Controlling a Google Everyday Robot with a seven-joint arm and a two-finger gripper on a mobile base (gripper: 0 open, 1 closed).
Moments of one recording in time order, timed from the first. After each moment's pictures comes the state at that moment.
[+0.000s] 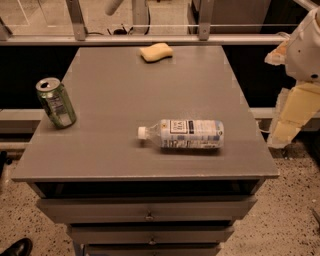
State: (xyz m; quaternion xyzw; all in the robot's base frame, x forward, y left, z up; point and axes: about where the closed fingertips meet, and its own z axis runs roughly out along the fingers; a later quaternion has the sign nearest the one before) arm 0.438 -0.216 0.980 -0.60 0.78 -0.04 0.17
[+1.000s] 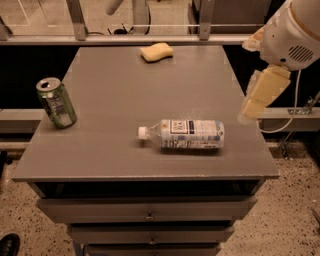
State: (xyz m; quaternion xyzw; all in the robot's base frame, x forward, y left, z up) arm 0.491 -0.186 0.983 -0.60 0.76 -0.01 0.23
